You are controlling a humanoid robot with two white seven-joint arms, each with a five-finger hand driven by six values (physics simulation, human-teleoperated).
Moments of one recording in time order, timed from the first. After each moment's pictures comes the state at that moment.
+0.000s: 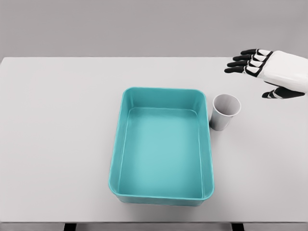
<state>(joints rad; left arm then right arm) 0.05 0.00 -0.07 -0.08 0.07 -0.04 -0.02 -0.56 -1.15 0.52 -1.71 0.23 -0.61 0.27</state>
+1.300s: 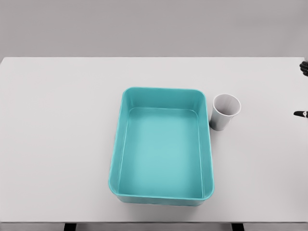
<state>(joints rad) 0.05 0.00 -0.07 -0.08 0.07 -0.04 -0.02 -0.05 -0.87 0.00 -1.30 -0.50 -0.54 0.52</state>
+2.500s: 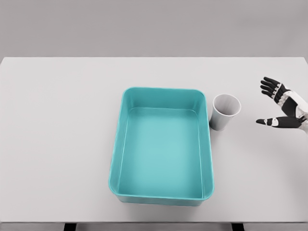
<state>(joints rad) 0.05 0.00 -0.07 -0.08 0.07 -0.04 -0.02 -0.17 -0.64 0.09 -1.17 -0.56 -0.38 0.61</state>
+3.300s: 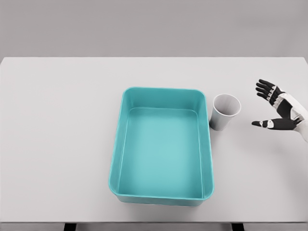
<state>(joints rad) 0.05 0.00 -0.07 -0.08 0.07 -0.04 -0.02 -0.17 -0.61 0.10 -1.17 -0.55 -0.38 0.61</state>
